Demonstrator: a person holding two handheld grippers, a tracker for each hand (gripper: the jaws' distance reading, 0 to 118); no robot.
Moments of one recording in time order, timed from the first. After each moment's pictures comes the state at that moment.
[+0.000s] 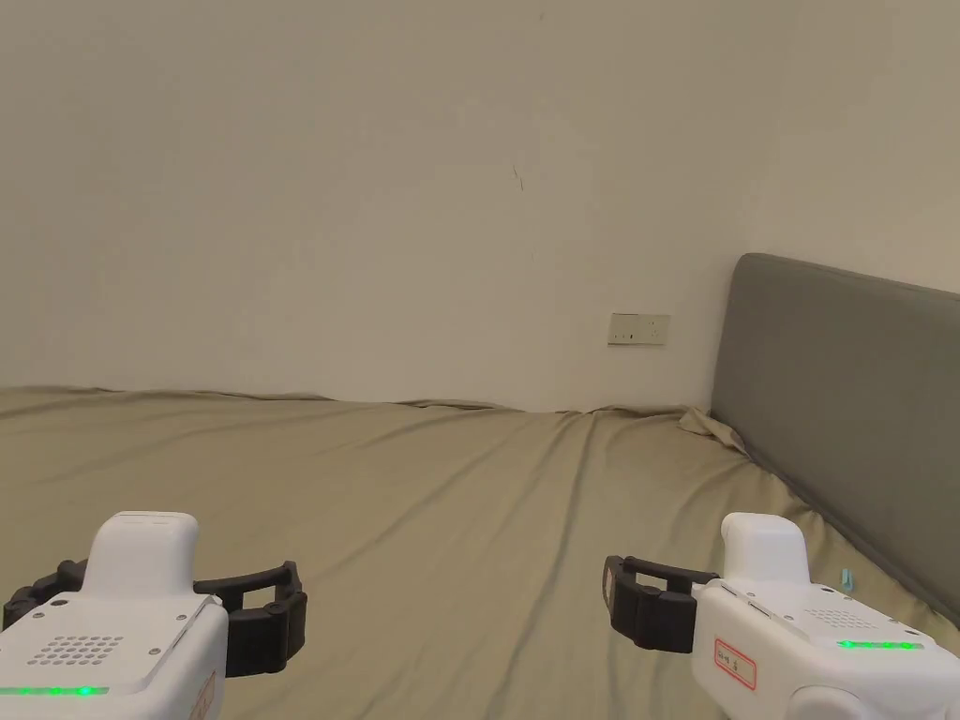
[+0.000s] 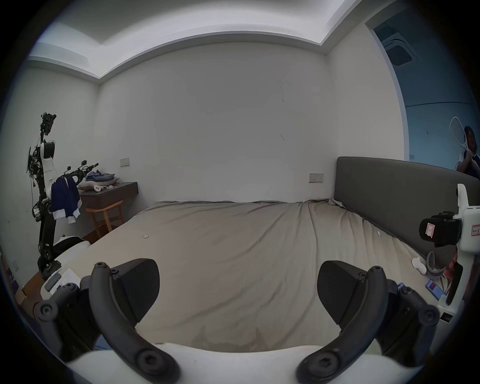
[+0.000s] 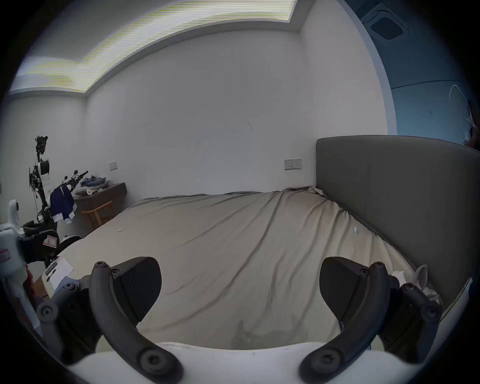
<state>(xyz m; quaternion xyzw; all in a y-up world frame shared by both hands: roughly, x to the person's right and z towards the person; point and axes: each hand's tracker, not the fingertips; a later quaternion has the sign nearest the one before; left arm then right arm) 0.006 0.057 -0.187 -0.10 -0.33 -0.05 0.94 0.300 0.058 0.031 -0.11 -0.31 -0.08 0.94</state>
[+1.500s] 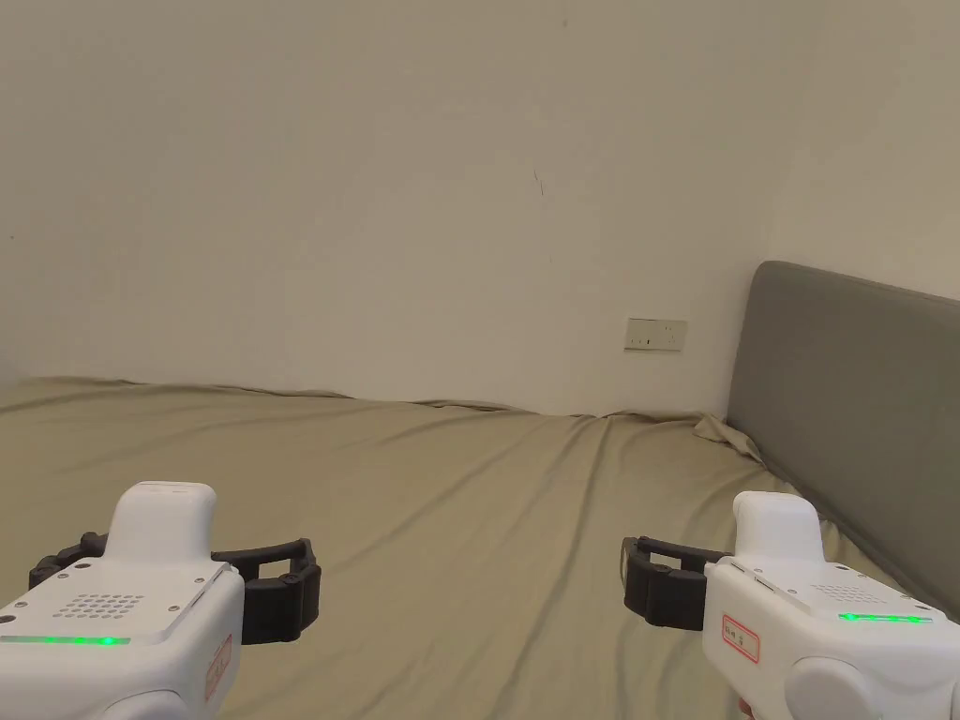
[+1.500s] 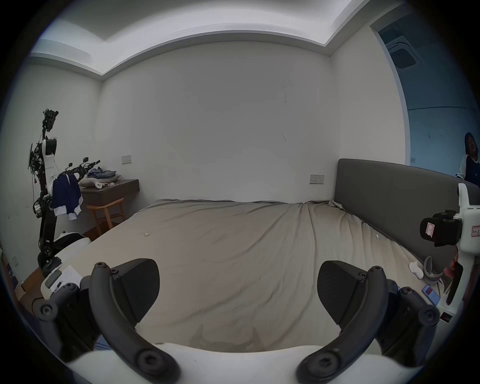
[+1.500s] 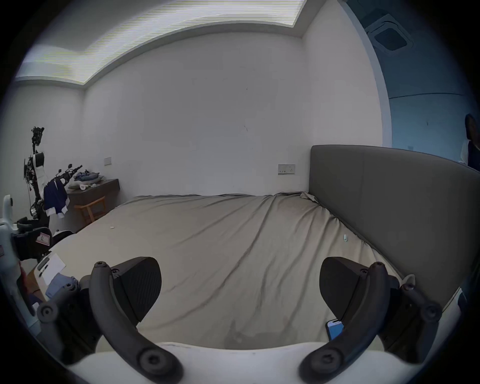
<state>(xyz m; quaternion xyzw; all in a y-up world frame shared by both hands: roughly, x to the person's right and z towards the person) 0.001 0.067 -0.183 -0.10 -0.33 -0.05 0.94 0.292 0.074 0.034 -0.12 -0.33 -0.05 0.93</state>
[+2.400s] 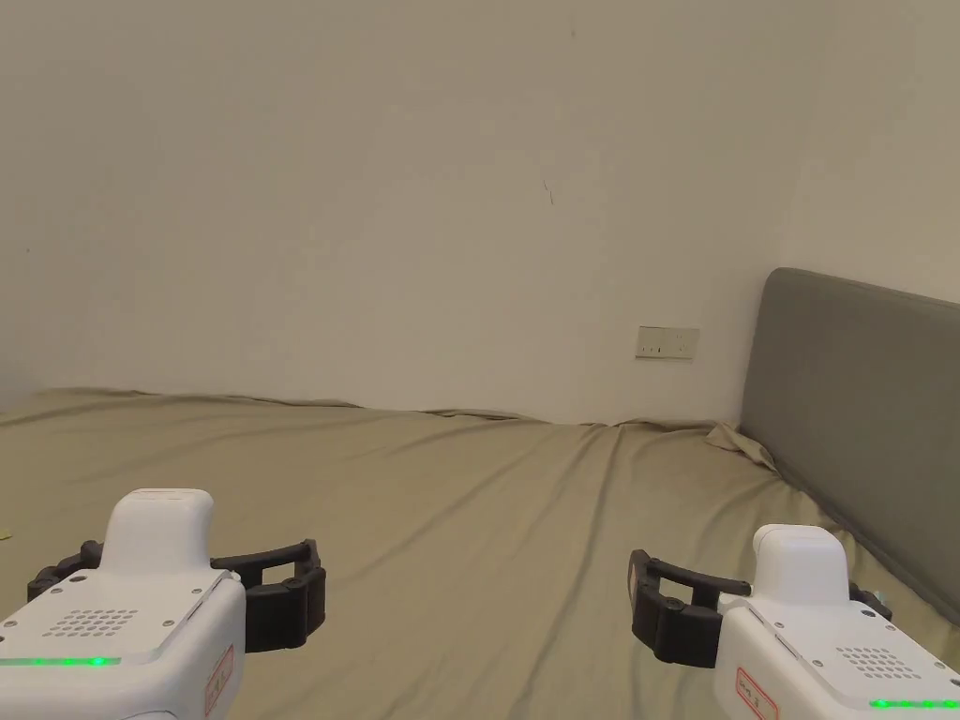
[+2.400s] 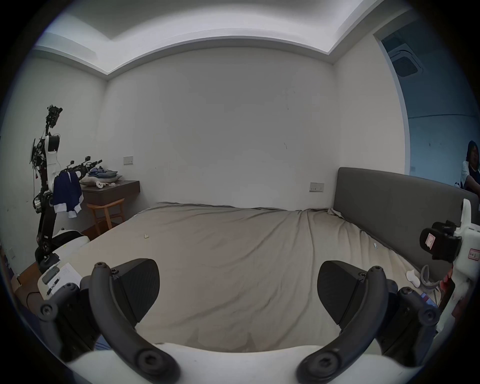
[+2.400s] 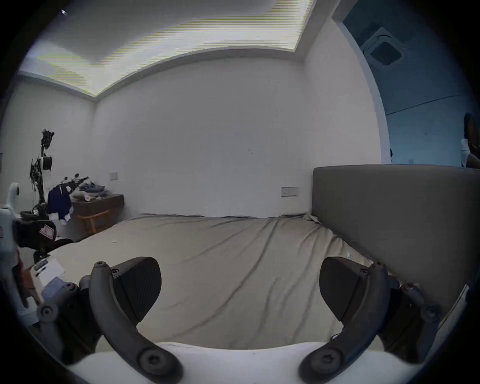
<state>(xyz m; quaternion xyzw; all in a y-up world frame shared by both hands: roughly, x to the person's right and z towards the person) -0.006 0.073 -0.179 -0.09 -0.32 -0.02 0.94 0.276 0.062 0.041 -0.05 -0.33 -0.02 0.94</state>
